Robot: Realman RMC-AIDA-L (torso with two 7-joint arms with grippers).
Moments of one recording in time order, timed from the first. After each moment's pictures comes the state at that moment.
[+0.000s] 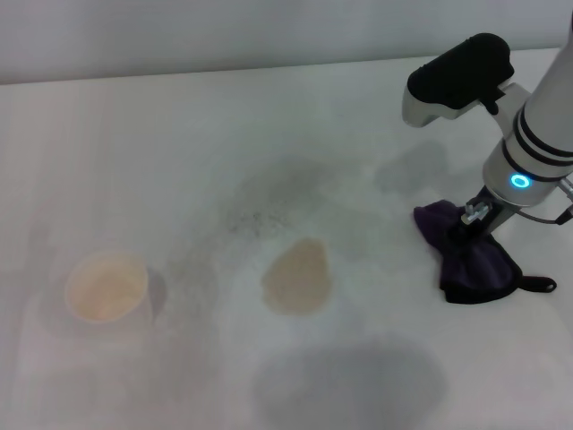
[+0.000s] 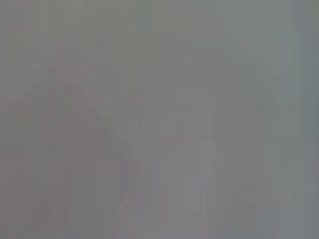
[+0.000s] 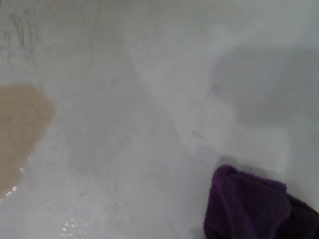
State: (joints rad) left arm -0.19 -2.07 0.96 0.06 0.46 1.46 -0.16; right arm 0.65 2.02 -1.59 -1.11 0.38 1.48 -0.17
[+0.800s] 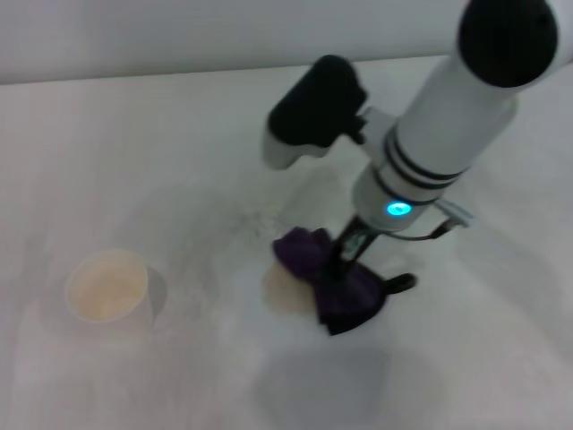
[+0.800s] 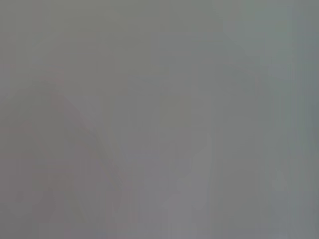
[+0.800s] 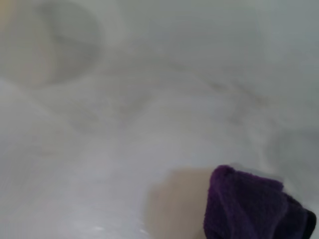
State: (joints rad) left arm -0.17 -2.08 0.96 0.06 0.46 1.47 -0.16; right arm 0.78 2.03 -1.89 -1.13 0.70 1.34 -0.25
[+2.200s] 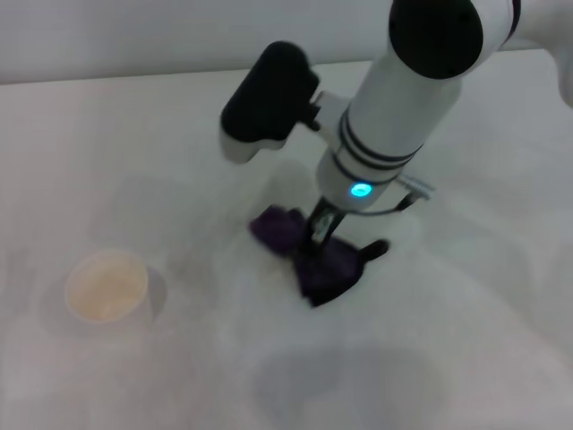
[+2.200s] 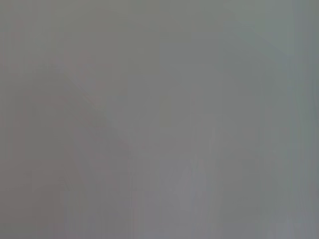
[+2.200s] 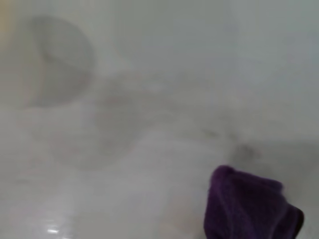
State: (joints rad) left arm -0.14 -2.08 0.97 0.05 0.46 1.46 -0.13; right arm 0.93 2.03 -1.99 -0.98 0.73 1.23 -0.26
